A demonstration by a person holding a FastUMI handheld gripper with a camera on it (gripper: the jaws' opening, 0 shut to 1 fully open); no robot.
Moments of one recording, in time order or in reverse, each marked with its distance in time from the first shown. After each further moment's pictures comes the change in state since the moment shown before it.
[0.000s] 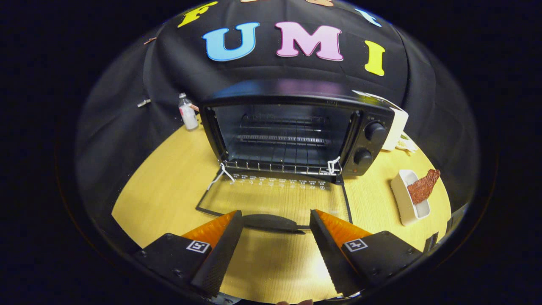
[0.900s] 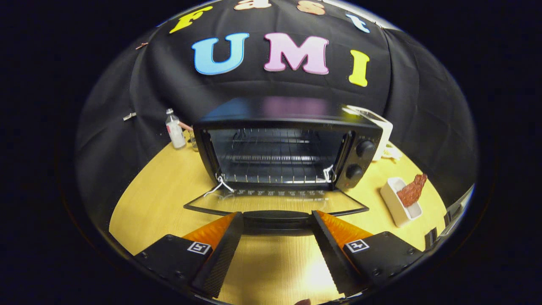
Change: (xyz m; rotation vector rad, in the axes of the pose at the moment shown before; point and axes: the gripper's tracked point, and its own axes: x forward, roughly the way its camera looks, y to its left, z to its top) arm 0.019 0.003 -0.007 0.059 -0.004 -0.159
